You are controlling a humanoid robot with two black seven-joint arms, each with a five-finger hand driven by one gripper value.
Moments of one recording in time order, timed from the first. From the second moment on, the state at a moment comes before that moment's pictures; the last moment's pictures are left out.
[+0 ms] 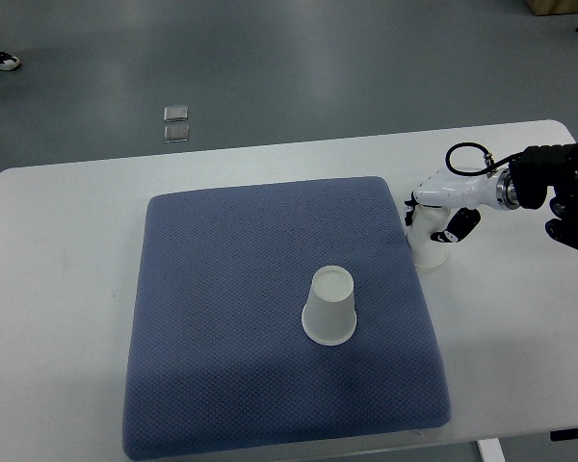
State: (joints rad) left arm 0.00 0.00 -0.06 -0.15 -0.04 0.04 -0.13; right arm 1.09 -0.57 -0.02 0.94 -1.68 0.10 0.35
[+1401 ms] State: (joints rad) left arm 0.00 0.00 -0.06 -0.15 -0.04 0.04 -0.13; right arm 1.54 -0.77 0.00 1.38 -1.46 0.42 0.45
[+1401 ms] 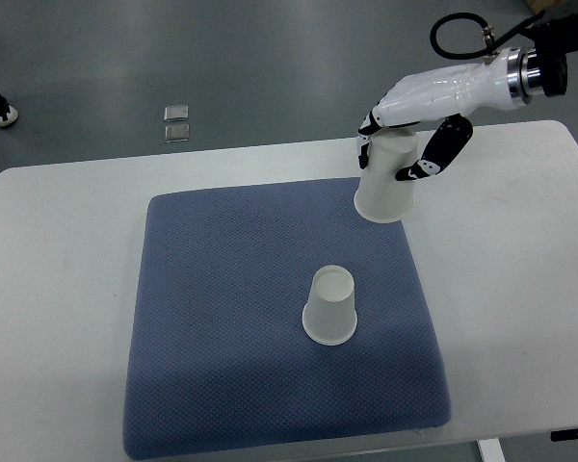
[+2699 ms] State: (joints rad) left arm 0.00 0.00 -0.06 -0.15 -0.04 0.04 -0.13; right arm 1.45 -0.64 0.04 1.40 -1.31 0.44 0.44
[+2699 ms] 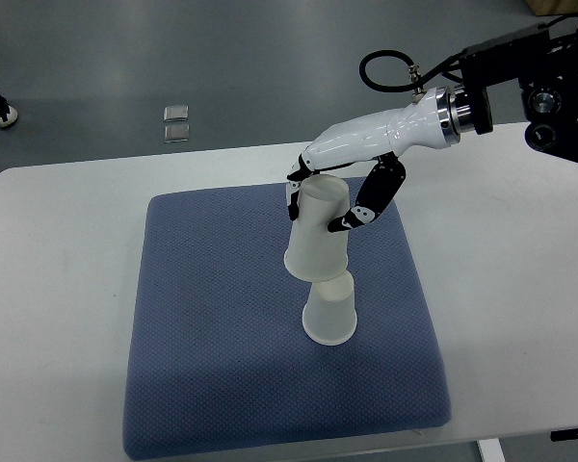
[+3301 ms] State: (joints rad) left arm 0.00 0.00 -0.06 -0.15 -0.04 0.04 -0.13; right arm 1.39 -0.71 0.04 1.41 -1.31 0.40 0.44
